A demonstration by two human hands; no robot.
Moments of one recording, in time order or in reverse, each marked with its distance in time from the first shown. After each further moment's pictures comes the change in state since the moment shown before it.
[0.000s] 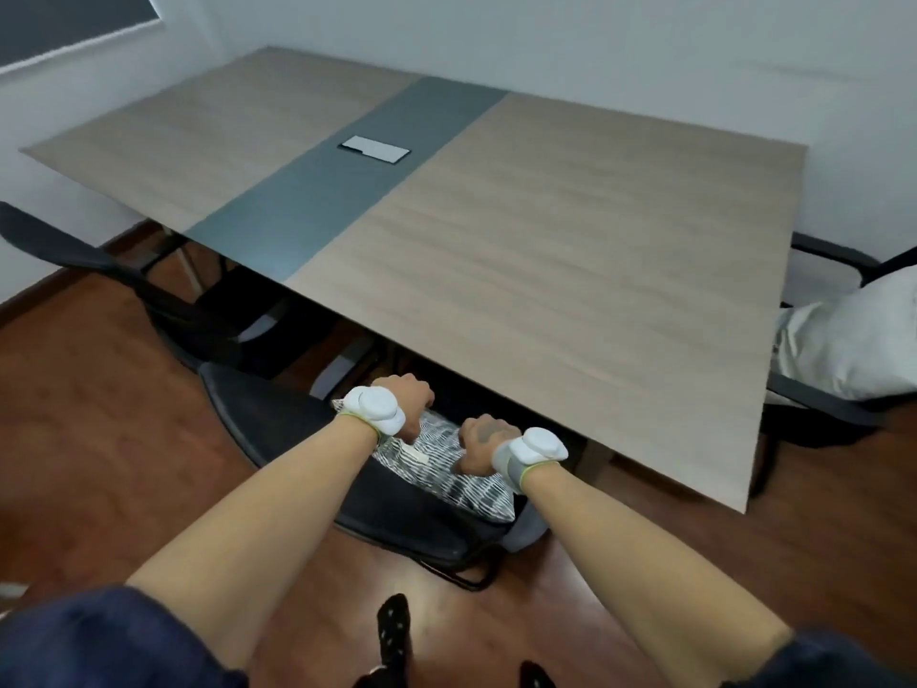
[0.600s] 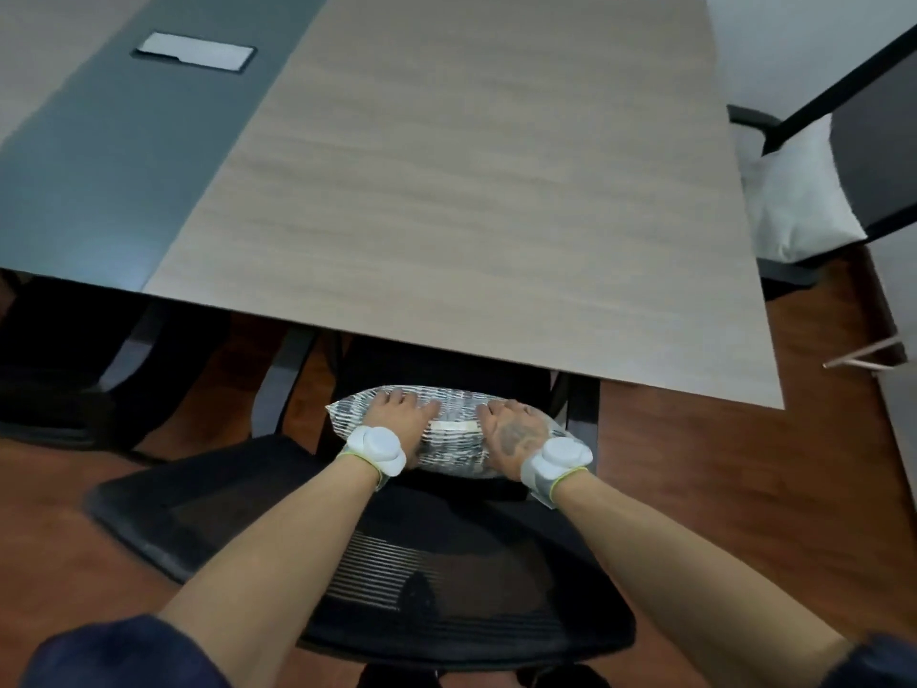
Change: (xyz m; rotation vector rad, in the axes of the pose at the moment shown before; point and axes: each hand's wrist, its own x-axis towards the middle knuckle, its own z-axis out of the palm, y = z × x) left_hand 0.142 -0.079 0.121 0.232 0.010 0.419; right_hand 0.099 -0.015 0.069 -0.045 0.117 0.241
